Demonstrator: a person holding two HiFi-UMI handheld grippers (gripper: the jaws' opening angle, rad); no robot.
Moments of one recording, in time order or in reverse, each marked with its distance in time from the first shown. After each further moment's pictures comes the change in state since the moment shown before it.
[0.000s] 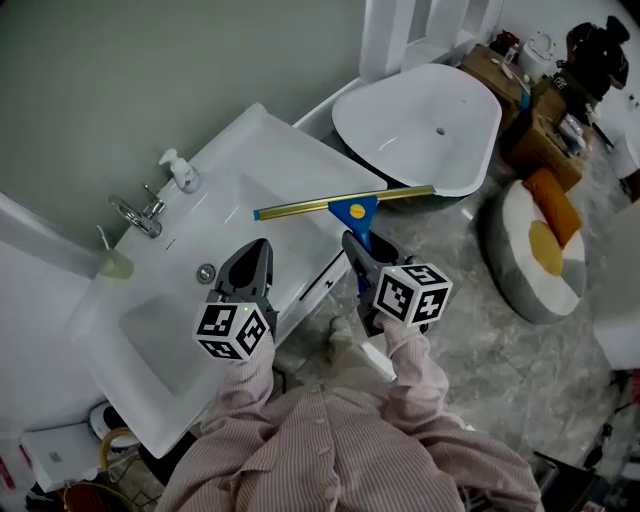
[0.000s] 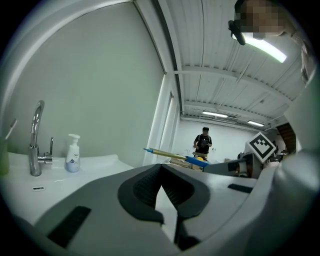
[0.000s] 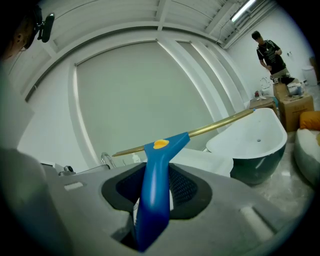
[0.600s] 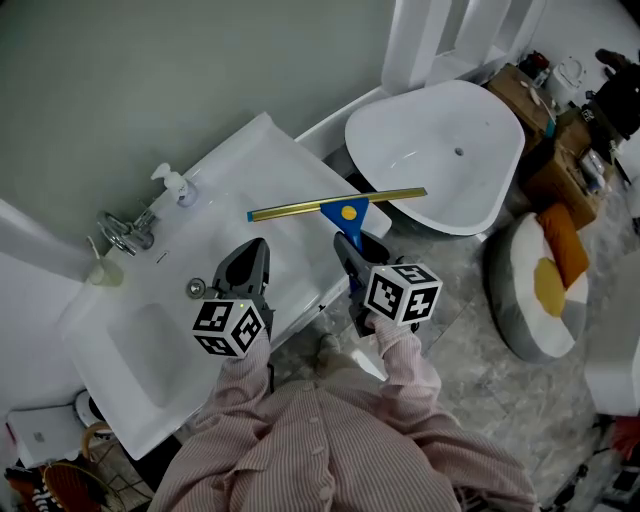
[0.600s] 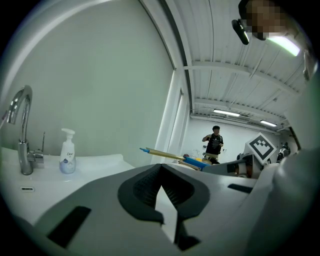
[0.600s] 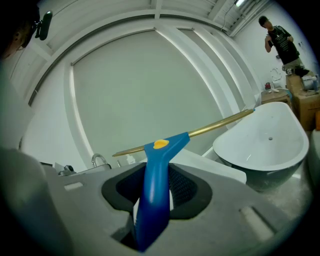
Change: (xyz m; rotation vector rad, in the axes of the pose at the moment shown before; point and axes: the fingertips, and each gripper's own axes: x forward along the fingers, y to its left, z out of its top) left arm 0.089 0.026 0.006 -0.037 0.009 0.108; right arm 0.080 -0.056 0.040 -0.004 0.087 0.090
